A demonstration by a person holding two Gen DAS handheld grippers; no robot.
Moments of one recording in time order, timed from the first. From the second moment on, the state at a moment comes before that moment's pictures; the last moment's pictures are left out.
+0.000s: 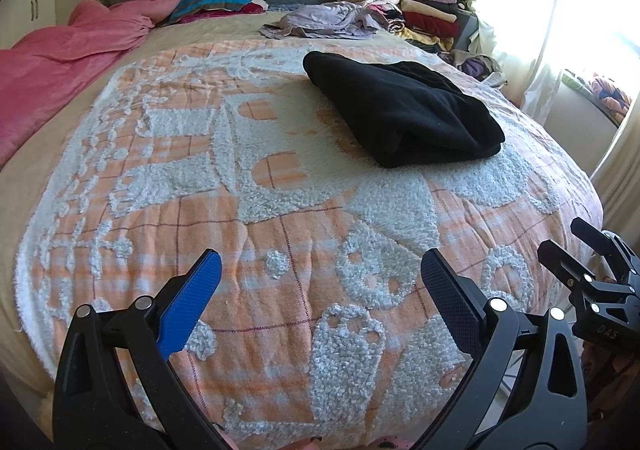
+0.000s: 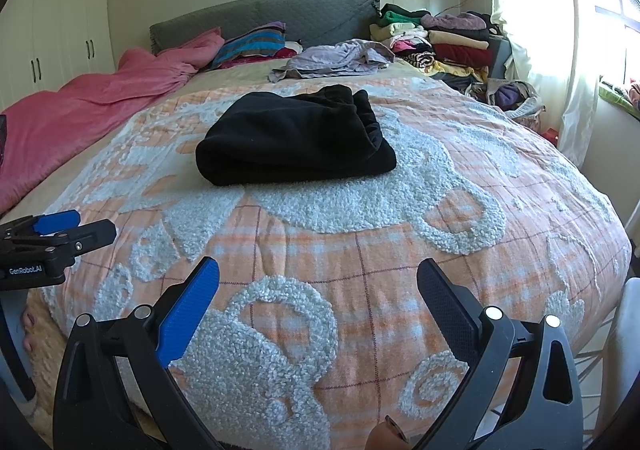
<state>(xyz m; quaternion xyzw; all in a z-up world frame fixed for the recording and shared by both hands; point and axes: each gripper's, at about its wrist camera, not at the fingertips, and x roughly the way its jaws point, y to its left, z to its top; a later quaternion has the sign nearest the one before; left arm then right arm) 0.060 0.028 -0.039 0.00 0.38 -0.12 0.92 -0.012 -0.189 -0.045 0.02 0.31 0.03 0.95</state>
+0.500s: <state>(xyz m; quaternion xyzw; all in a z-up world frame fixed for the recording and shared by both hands) 0.060 0.030 -0.038 0.00 0.38 -0.12 0.92 -0.014 -0.188 -0.044 0.02 0.31 0.03 0.95</state>
